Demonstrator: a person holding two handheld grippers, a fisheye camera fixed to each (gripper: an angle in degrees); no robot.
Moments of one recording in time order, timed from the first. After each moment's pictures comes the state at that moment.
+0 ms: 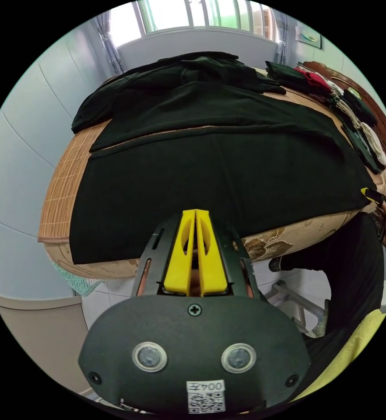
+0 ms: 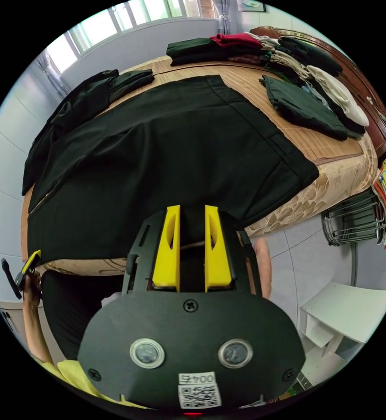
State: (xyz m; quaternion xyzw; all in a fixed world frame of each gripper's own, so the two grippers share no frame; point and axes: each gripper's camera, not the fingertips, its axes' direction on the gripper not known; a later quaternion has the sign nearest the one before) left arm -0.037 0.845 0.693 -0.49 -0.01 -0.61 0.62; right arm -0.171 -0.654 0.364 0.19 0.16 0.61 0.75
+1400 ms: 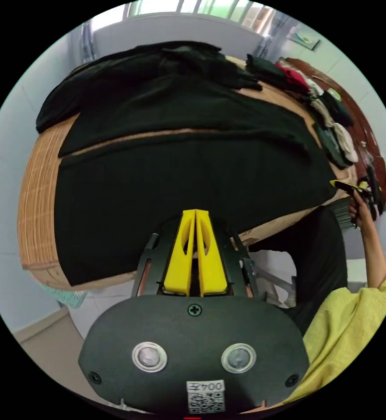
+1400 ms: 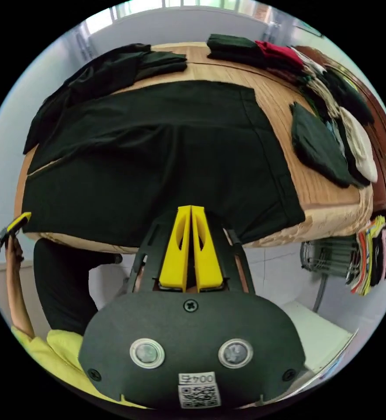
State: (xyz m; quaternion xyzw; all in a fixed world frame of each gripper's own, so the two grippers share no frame) left arm -0.163 0.896 0.718 -0.44 0.13 -0.65 0.60; right arm -0.141 -0.843 0.214 0.09 0.18 0.53 0.82
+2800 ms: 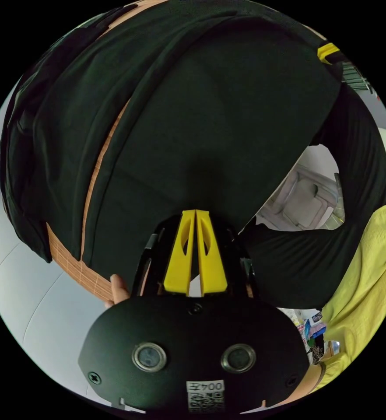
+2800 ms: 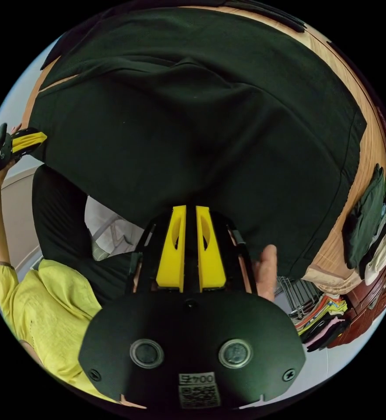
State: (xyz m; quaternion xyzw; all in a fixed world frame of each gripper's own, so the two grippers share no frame) left arm -0.261 0.844 1.014 -0.62 0.37 -0.29 0.63; right arm -0.029 -1.011 0.145 -0.15 0.03 0.36 0.92
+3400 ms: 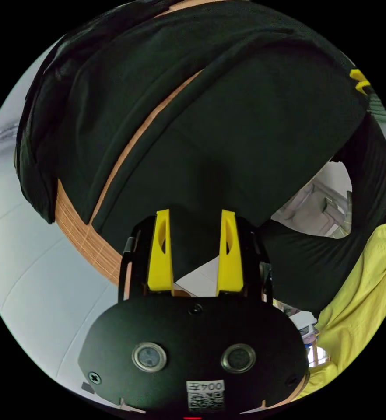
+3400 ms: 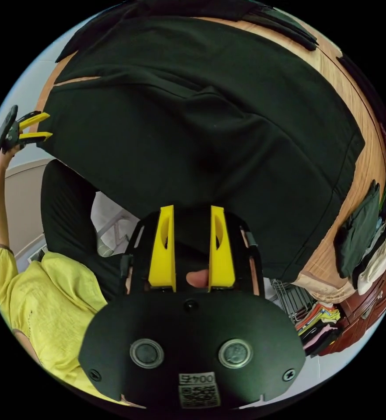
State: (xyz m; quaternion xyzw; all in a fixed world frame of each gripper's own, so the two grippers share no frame) left arm -0.296 0.904 0.970 -0.67 0.31 -0.33 0.59; right arm -0.045 -1.036 0.115 -0.14 0.03 0.33 0.93
